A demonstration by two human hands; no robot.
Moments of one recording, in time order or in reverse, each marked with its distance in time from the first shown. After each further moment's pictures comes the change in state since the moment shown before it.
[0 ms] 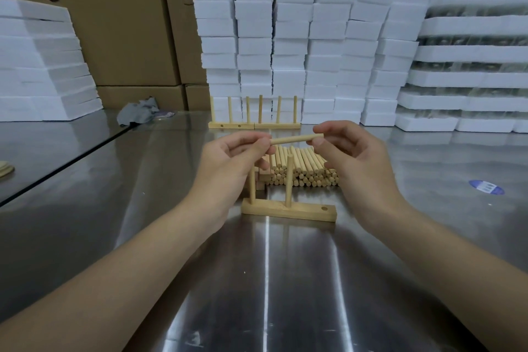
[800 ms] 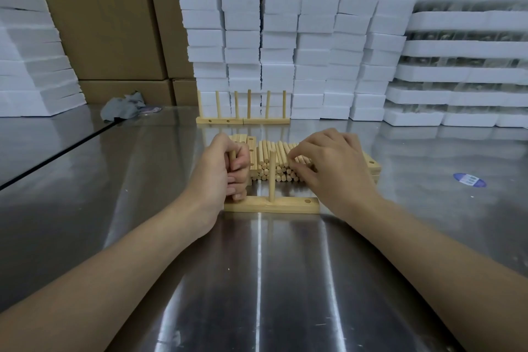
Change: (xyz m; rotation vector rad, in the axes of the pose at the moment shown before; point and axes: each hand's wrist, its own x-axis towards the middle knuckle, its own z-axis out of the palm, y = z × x) left_hand -0.003 -0.004 0.008 -0.016 -0.161 -0.184; right_hand 0.019 0.038 -0.013 -1.153 -0.138 -0.550
